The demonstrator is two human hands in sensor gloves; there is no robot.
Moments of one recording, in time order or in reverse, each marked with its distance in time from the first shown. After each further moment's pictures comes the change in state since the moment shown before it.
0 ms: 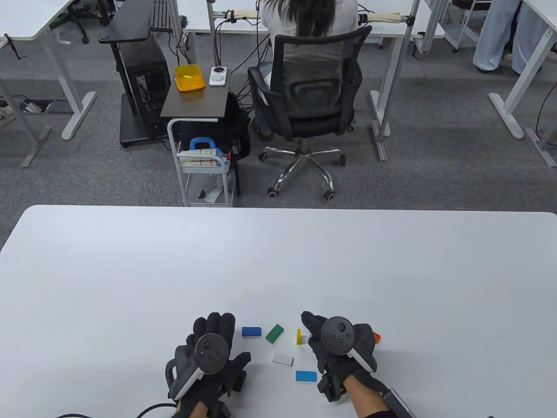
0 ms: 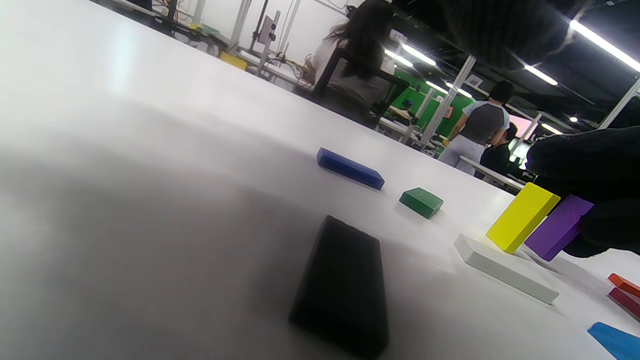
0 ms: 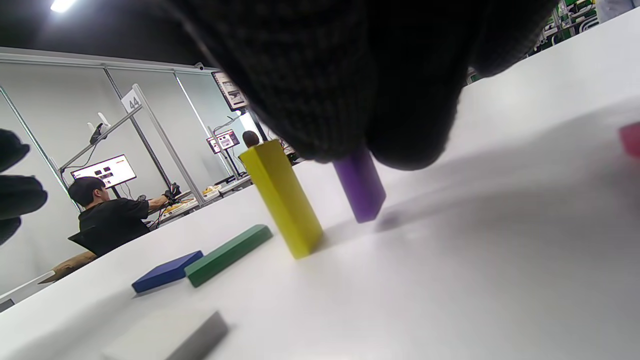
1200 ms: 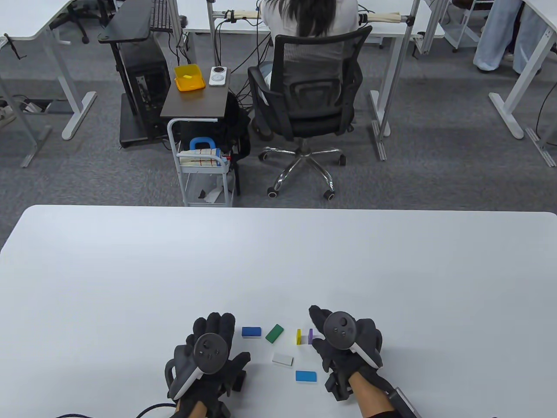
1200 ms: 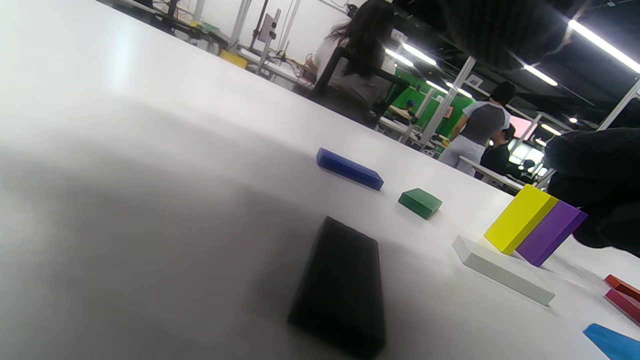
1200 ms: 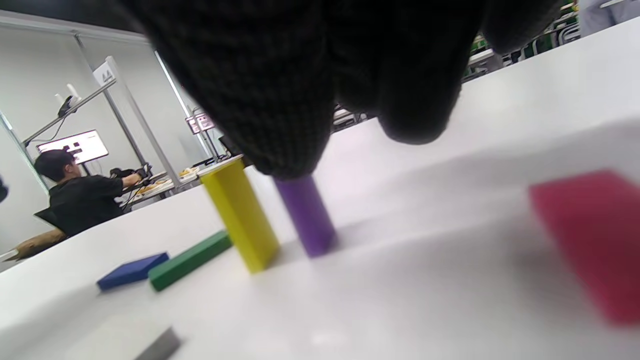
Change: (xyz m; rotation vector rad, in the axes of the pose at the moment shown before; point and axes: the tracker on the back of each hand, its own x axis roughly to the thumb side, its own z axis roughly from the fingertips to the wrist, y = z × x) left_hand -0.001 0.001 0.000 -0.005 0.000 0.010; right_hand -0.009 -0.021 -0.001 0.017 0.070 0.078
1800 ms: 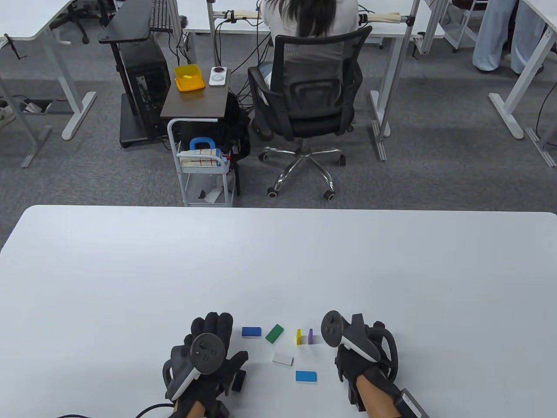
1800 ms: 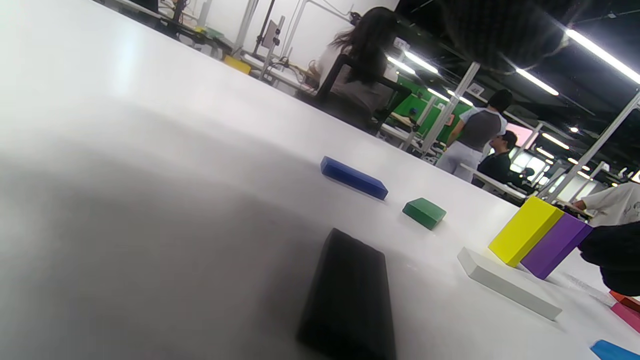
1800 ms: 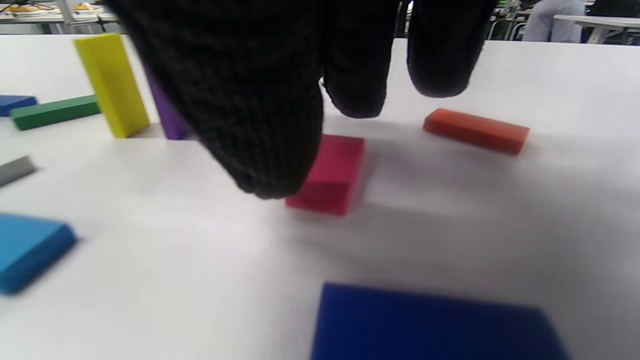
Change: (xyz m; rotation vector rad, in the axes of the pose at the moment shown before) left_hand -0.004 0.002 0.001 0.018 0.007 0.016; right_hand 0.001 0.012 0.003 0.301 0.136 0.399
